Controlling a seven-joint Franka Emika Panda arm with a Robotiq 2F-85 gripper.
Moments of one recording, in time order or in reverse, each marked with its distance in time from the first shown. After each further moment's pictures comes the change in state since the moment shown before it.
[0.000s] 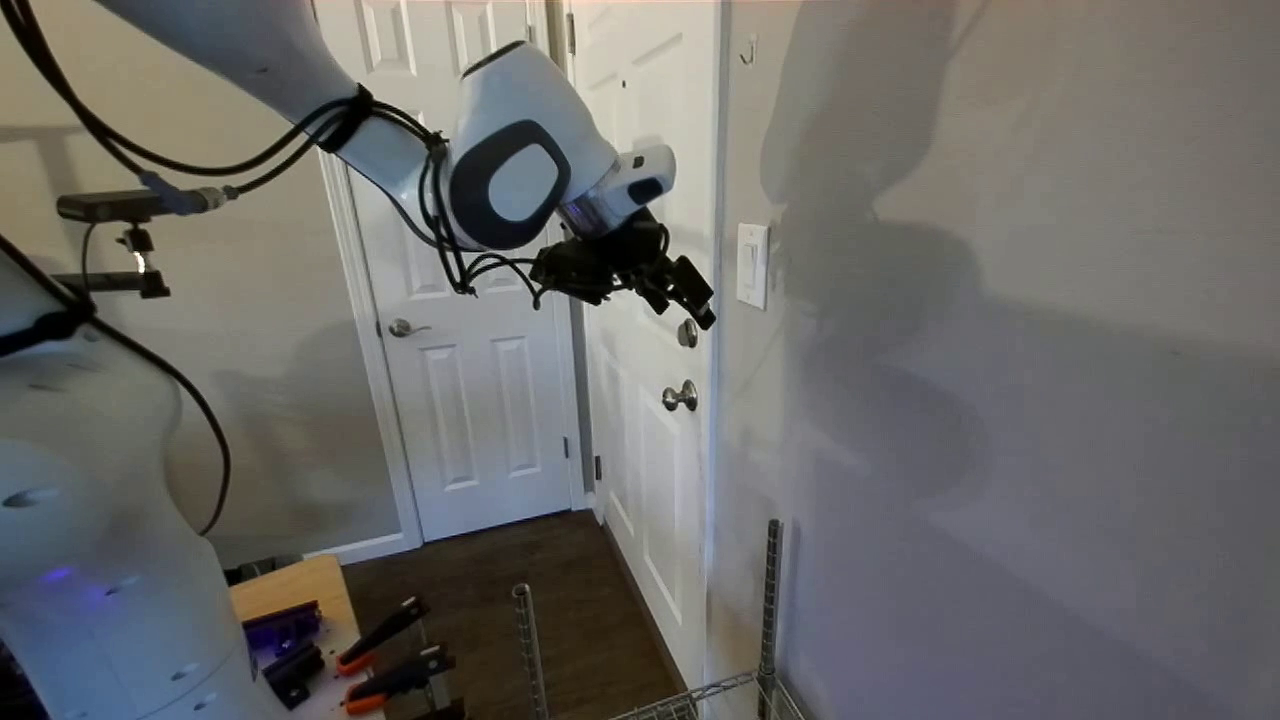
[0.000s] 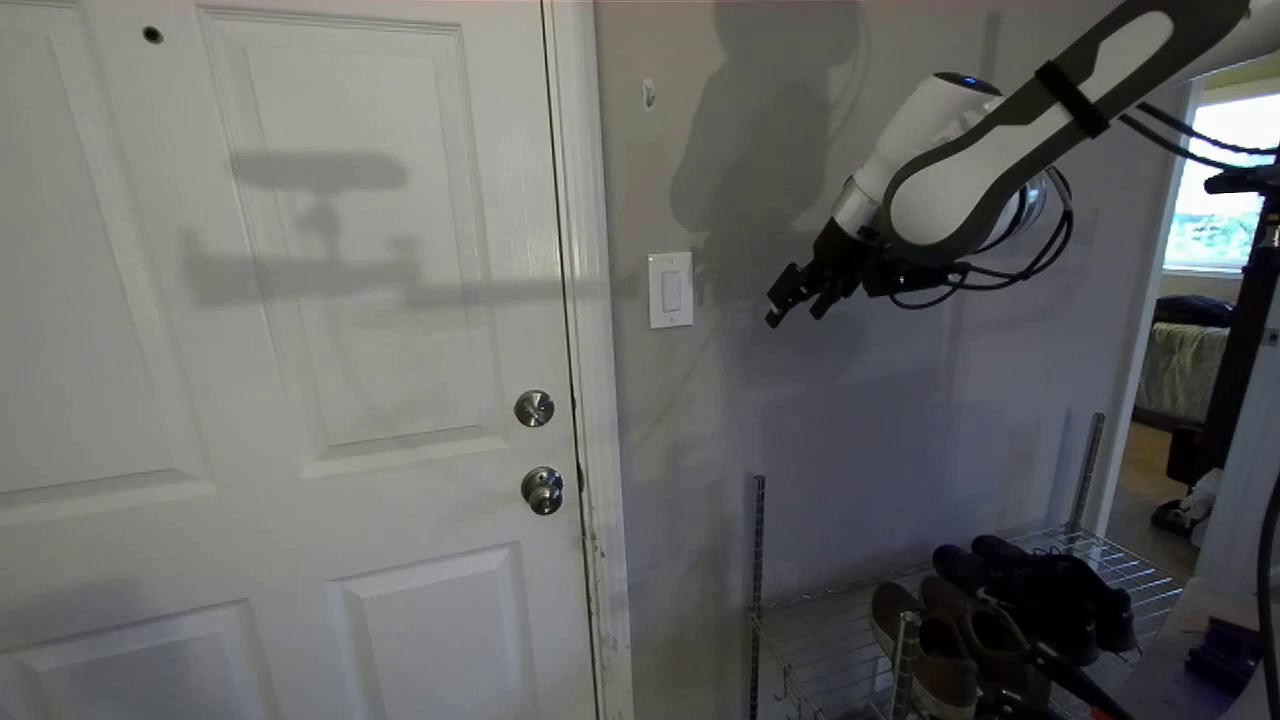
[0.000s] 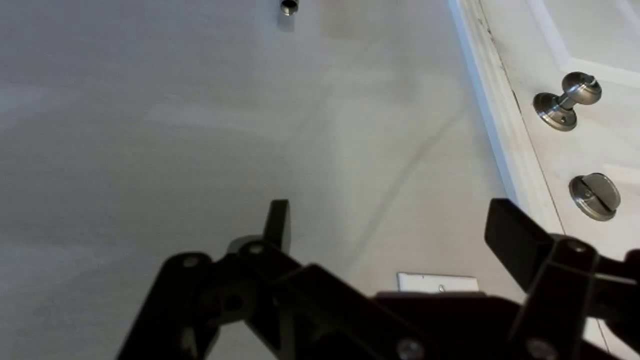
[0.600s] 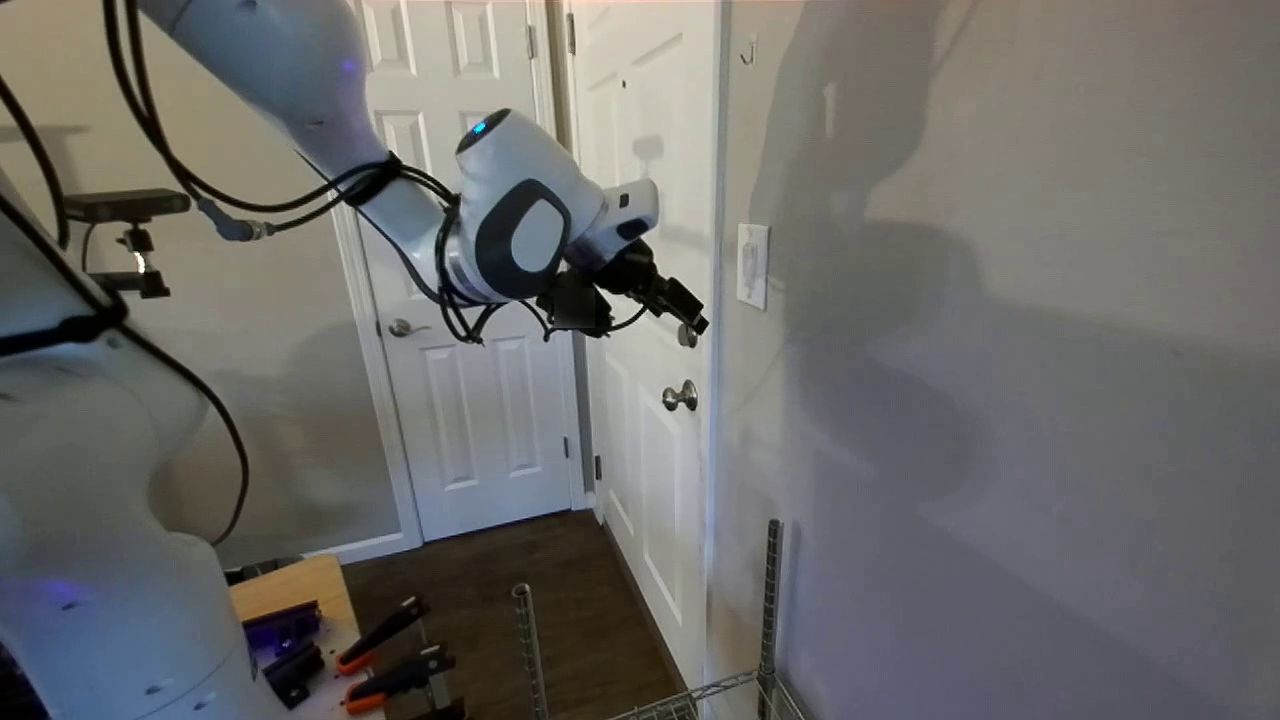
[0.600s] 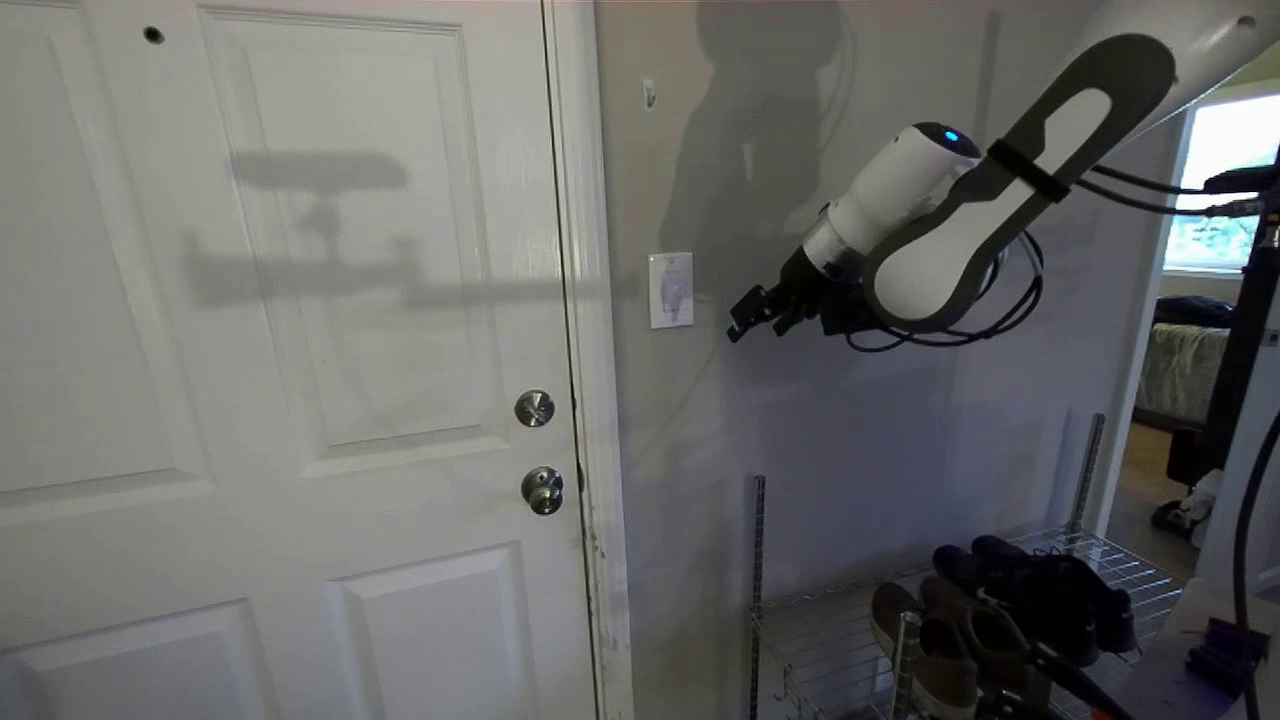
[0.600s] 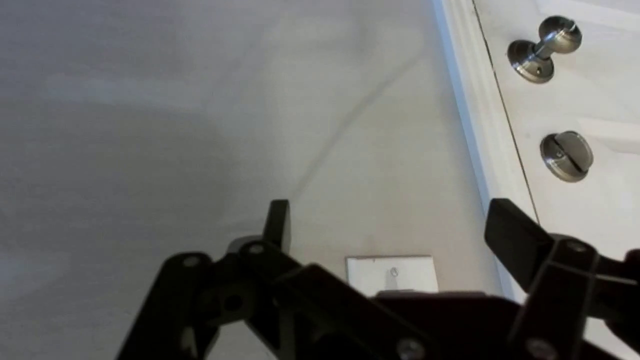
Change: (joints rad) arm -0.267 0.142 0.323 -0.009 -0.104 0.324 0.214
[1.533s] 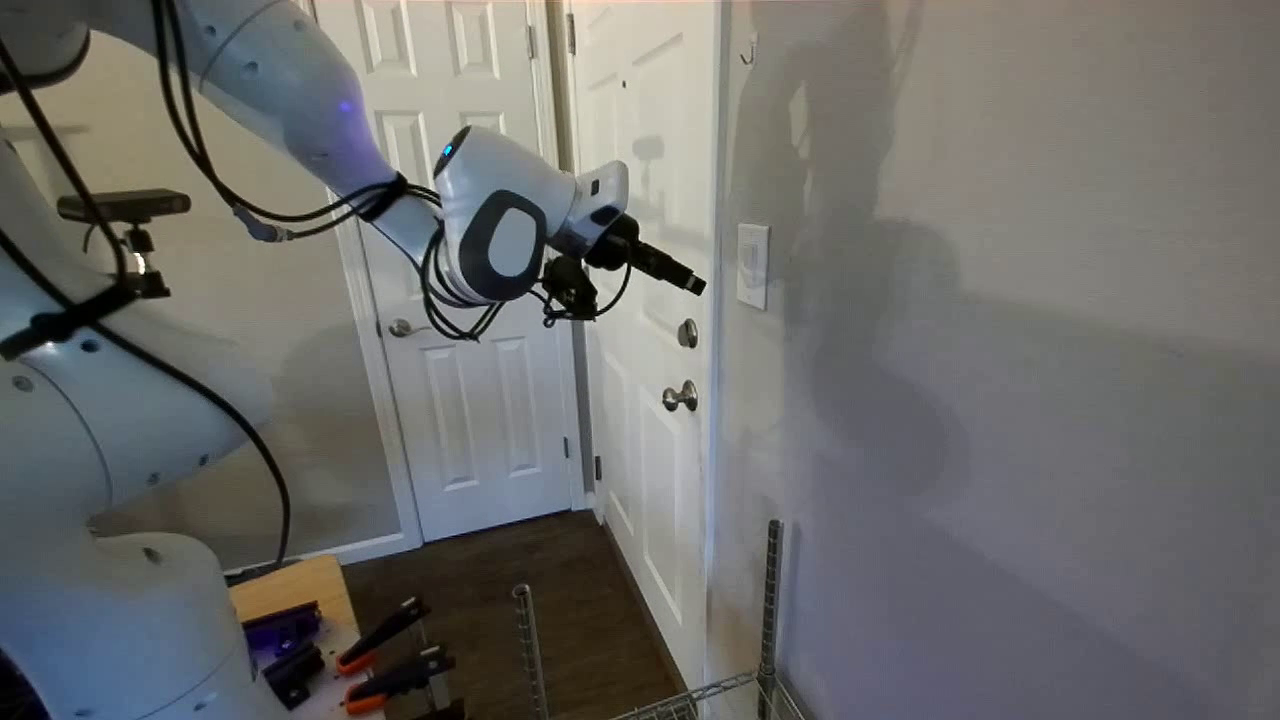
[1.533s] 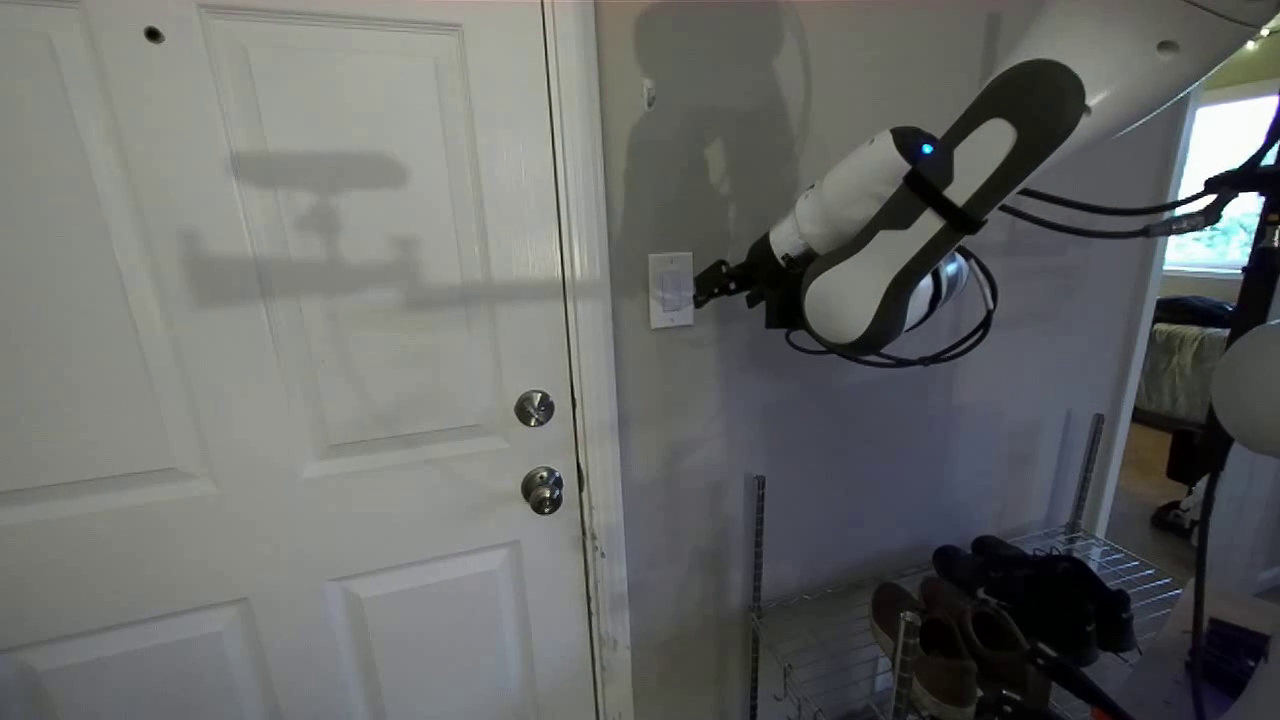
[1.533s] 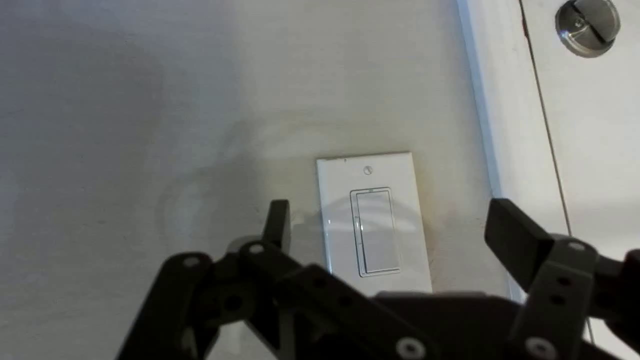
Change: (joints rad) arm -0.706 -0.154 0.848 0.065 0.376 0.179 0.029
